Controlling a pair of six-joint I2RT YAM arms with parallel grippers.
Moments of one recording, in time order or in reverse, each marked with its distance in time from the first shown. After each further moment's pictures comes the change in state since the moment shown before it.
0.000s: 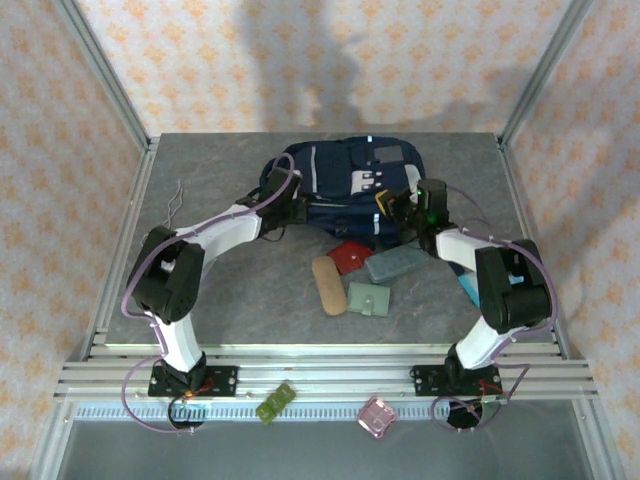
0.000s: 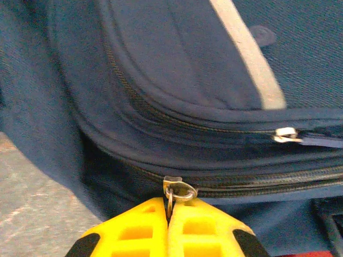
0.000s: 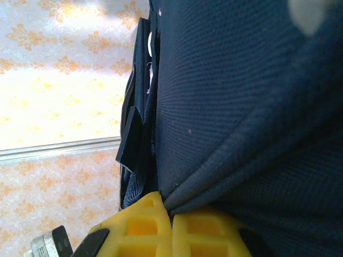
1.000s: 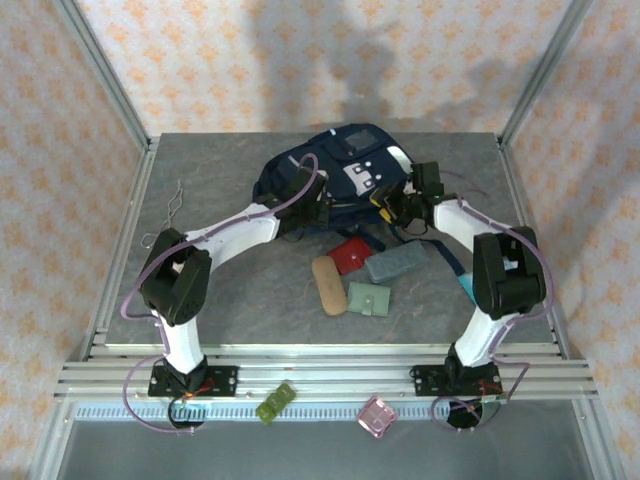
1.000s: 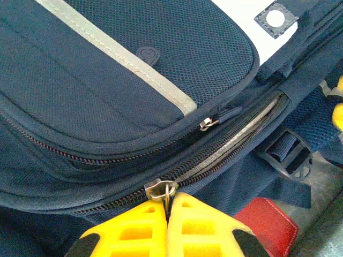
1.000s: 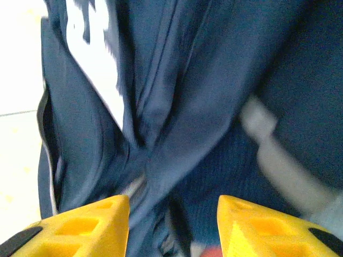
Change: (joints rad) left arm -0.146 0.036 0.154 -0.122 -0.016 -0.014; right arm 0.014 0.083 0.290 -0.595 -0.049 -0.270
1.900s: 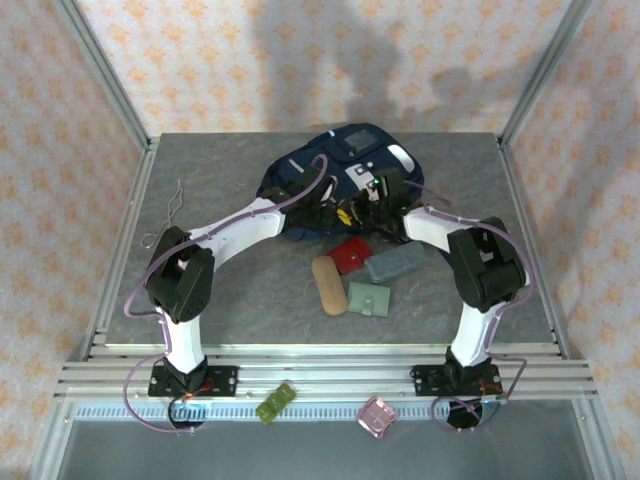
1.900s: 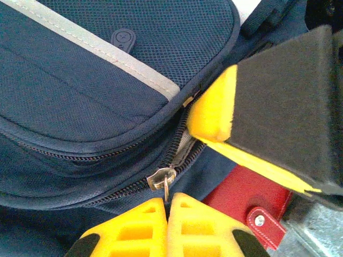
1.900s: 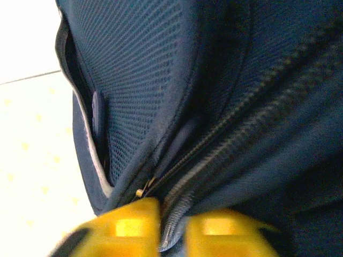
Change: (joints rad) left arm -0.019 0.025 0.079 -0.160 0.049 0.107; right arm 0.172 0.121 0.010 0.239 -0.064 0.302
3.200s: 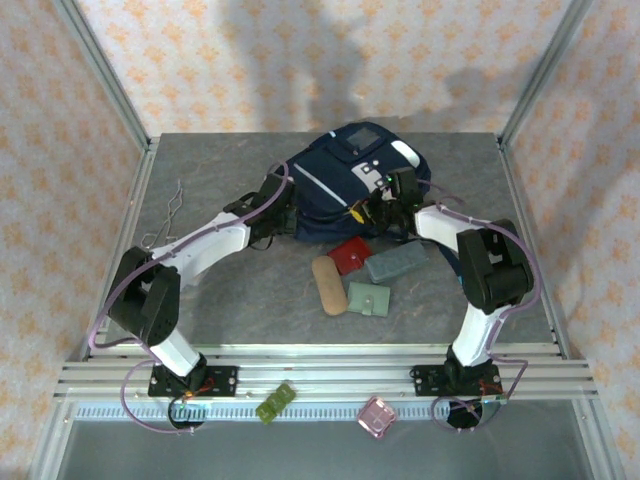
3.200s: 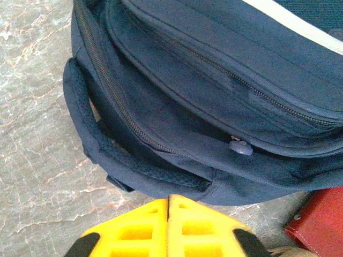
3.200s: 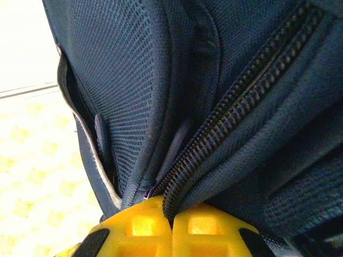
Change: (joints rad) left arm 0.118 -0.229 -0.286 0.092 -0.153 -0.031; right arm -0.077 -0.040 -0.018 -0.085 0.015 -0.106
